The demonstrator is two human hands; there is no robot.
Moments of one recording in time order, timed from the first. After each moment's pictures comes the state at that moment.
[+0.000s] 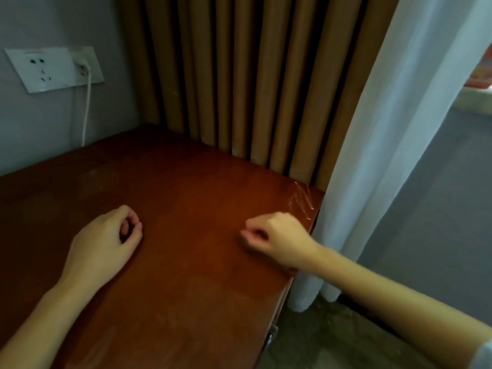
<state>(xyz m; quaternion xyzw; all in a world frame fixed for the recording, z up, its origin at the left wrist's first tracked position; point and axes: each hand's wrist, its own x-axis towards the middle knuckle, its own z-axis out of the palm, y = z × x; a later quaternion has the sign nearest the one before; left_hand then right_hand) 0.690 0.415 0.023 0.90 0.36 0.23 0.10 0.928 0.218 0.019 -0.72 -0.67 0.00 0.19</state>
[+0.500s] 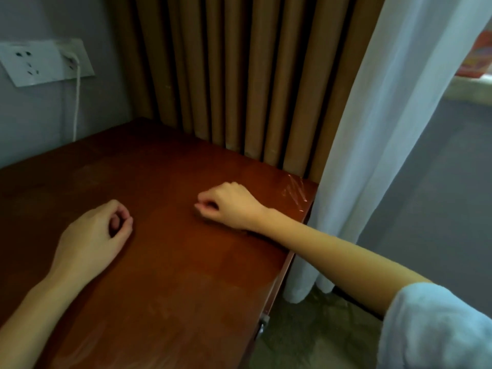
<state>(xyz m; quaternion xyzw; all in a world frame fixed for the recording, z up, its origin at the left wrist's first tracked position) 0.687 0.419 0.019 0.90 0.36 0.23 0.11 0.921 0.298 0.025 -0.70 -0.70 -0.03 0.17</state>
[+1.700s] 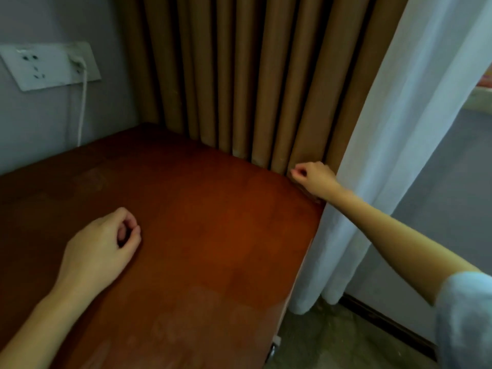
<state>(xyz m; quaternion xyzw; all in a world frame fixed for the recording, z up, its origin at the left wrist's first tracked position) 0.692 0.421 0.019 0.90 0.36 0.24 0.10 1.091 0.255 0.026 -0.87 -0.46 -0.02 0.17</state>
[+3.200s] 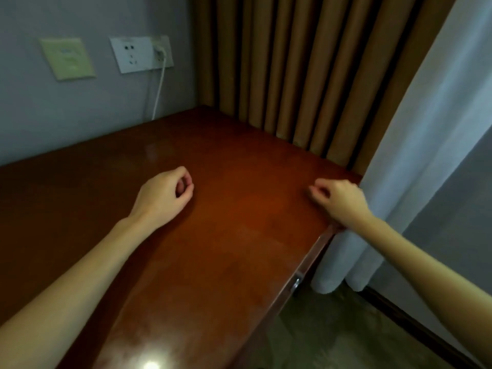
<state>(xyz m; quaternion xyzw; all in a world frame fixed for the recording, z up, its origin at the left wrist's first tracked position) 0.658 0.404 0.028 0.91 0.32 0.24 0.12 0.959 0.194 0.017 -0.82 -0.53 -0.09 0.16</state>
